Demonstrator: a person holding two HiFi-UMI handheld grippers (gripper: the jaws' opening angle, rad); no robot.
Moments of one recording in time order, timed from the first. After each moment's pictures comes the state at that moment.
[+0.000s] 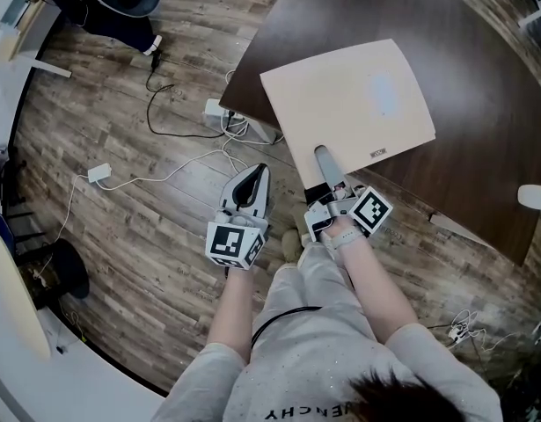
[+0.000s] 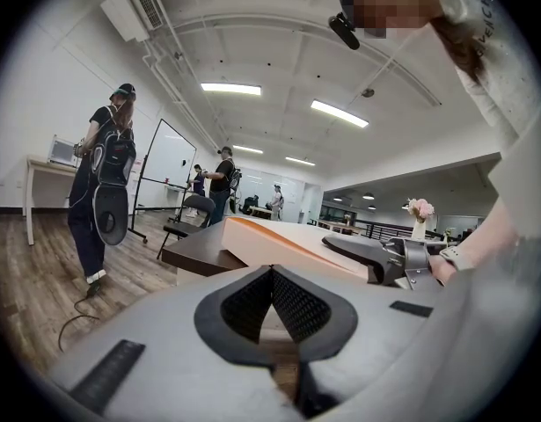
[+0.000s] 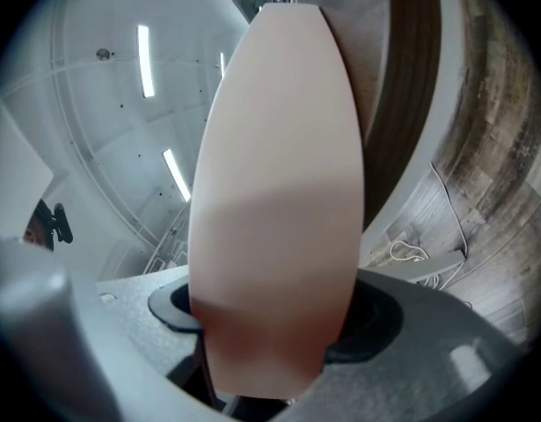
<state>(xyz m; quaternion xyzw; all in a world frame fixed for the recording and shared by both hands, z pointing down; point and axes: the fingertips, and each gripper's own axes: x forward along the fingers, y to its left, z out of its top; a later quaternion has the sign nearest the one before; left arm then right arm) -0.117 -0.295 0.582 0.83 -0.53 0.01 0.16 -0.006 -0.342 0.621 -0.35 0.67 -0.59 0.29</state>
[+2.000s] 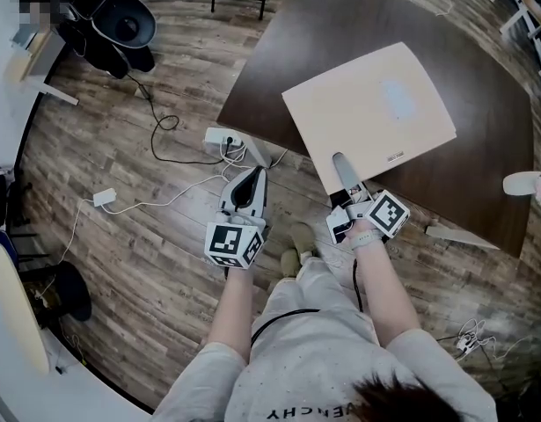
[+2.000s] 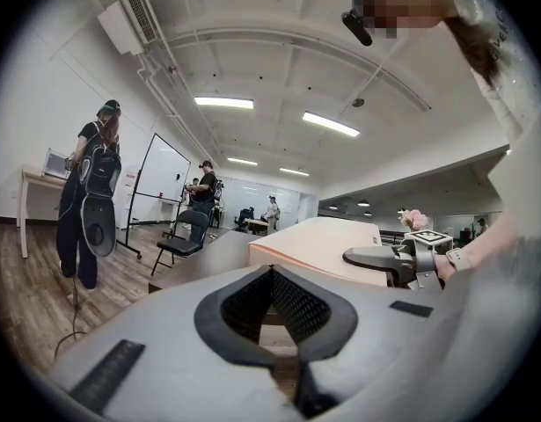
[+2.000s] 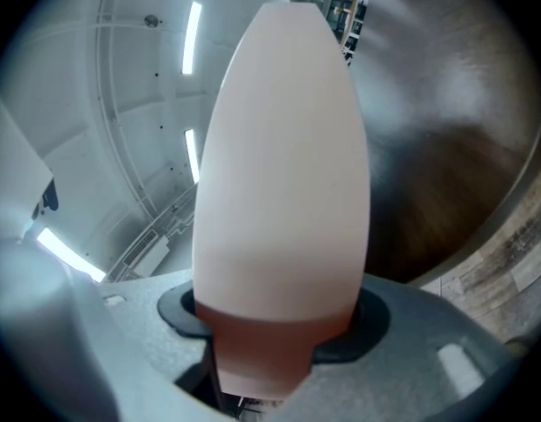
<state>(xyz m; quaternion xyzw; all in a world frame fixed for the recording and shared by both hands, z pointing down) -0.091 -0.274 0.517 0.84 -0.53 -0.01 0.13 0.079 -0.317 0.552 -0.40 0.74 -0.49 0.23</state>
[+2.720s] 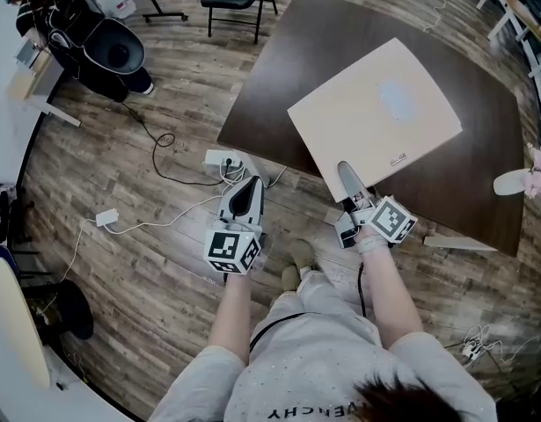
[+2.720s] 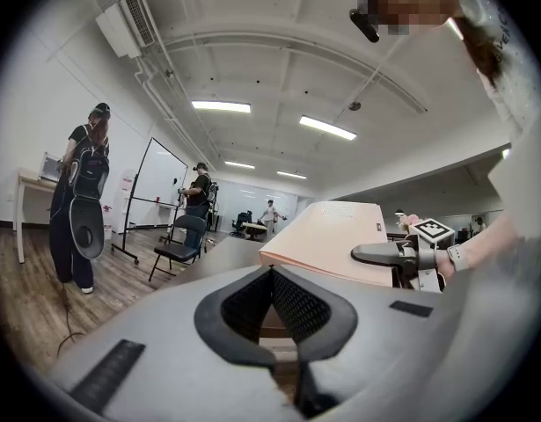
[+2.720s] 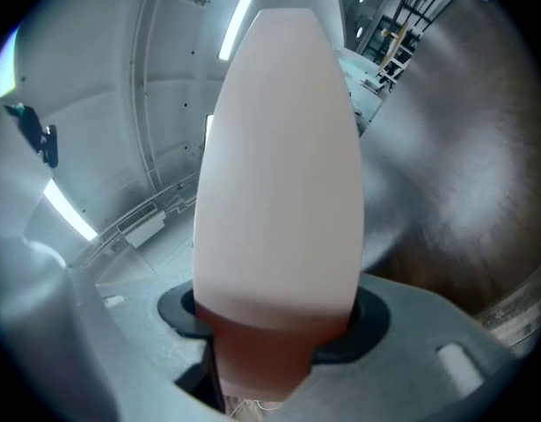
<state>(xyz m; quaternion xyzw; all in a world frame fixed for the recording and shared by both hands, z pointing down) -0.086 -0.272 0.492 0.84 -0.52 -0.02 0.12 0.108 -0.314 0.510 -0.43 0.77 -0.42 0.19</state>
